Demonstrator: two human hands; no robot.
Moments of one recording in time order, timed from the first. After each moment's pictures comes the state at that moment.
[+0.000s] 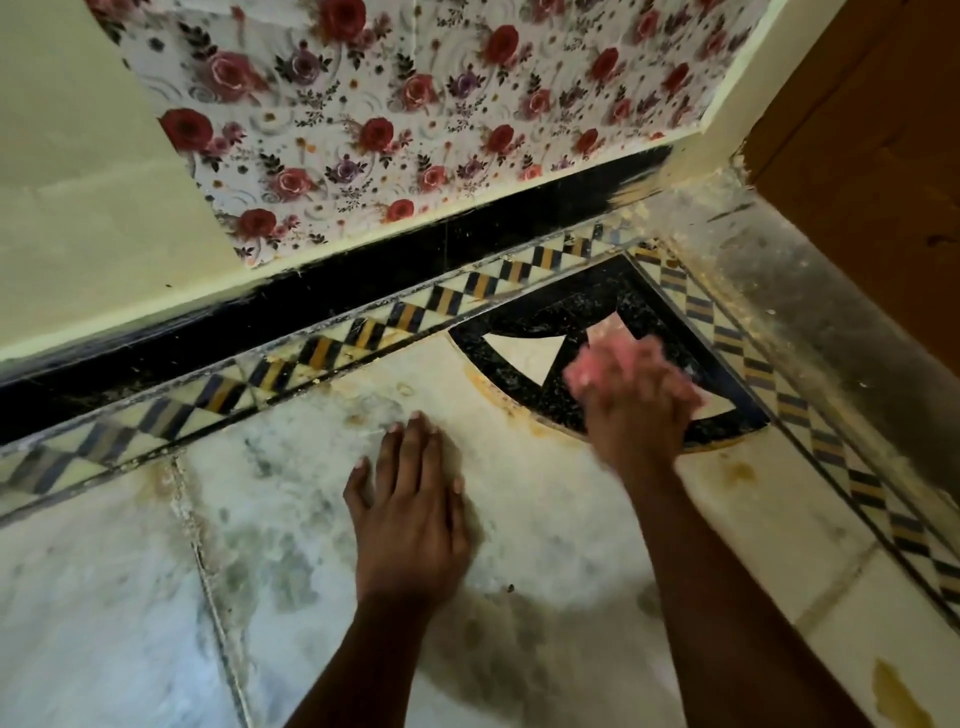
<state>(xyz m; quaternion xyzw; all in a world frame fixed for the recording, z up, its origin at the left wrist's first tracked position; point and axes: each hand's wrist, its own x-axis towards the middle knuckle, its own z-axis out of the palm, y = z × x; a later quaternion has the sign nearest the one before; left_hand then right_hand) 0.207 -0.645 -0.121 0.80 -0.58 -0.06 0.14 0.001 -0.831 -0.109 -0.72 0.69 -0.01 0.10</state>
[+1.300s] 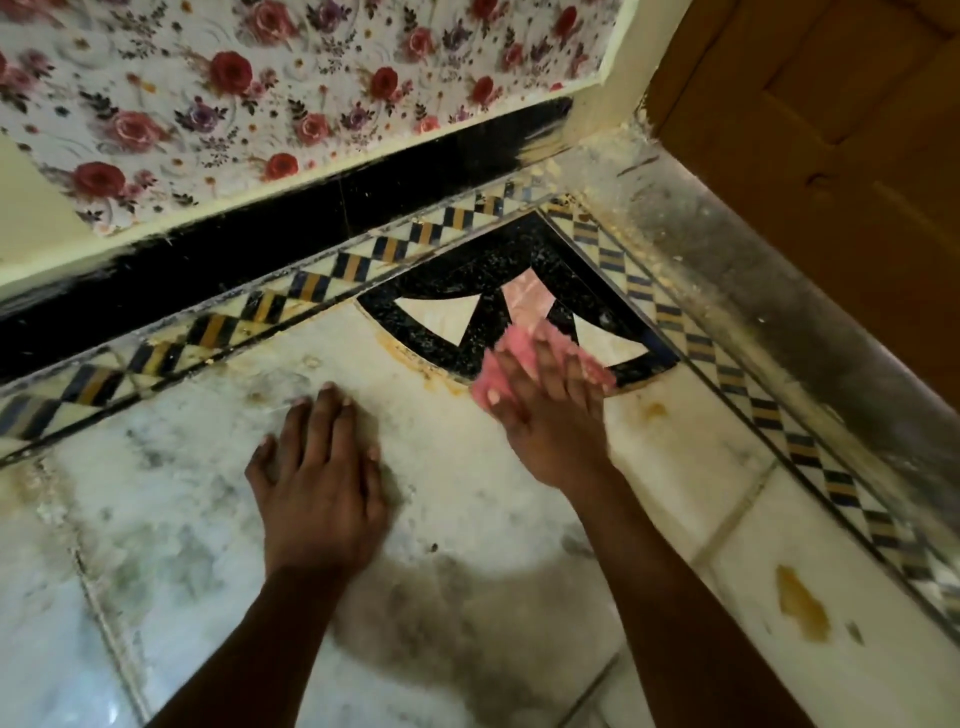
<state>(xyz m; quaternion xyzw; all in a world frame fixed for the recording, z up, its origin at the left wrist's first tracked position) 0.208 -0.647 -0.123 0.80 -0.59 -0.05 0.14 -0.027 -0.771 -0.108 -0.76 0.63 0.02 0.17</state>
